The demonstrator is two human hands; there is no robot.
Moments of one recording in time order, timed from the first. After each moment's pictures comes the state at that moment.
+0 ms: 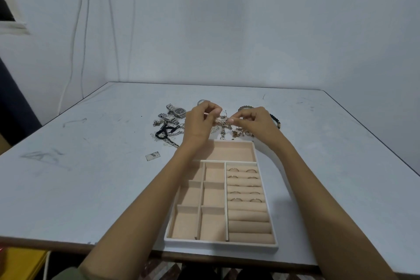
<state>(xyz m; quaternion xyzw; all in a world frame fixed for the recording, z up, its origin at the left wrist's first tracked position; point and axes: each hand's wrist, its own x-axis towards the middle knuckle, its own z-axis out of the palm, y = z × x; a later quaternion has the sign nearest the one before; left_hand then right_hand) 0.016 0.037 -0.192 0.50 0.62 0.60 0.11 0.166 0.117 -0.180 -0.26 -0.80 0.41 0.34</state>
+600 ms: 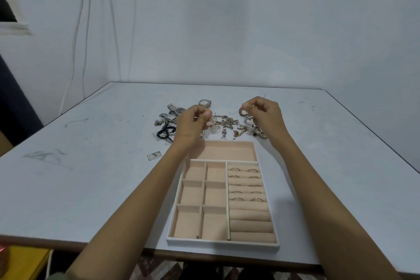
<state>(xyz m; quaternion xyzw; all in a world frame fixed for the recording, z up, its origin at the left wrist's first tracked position) 0.000 0.026 -0.195 0.43 0.62 0.62 0.20 0.173 0.122 -0.172 -0.30 -0.71 0.45 0.45</state>
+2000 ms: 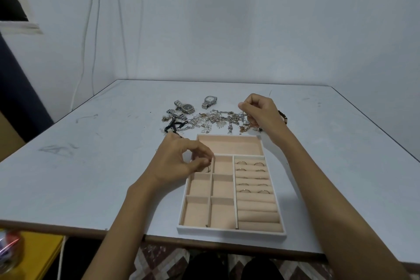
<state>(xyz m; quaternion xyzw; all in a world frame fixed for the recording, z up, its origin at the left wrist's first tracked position) 0.014 -0.095 -0.198 0.64 0.63 0.44 0.07 0.162 0.101 -0.167 -0.27 -0.73 0.50 0.39</state>
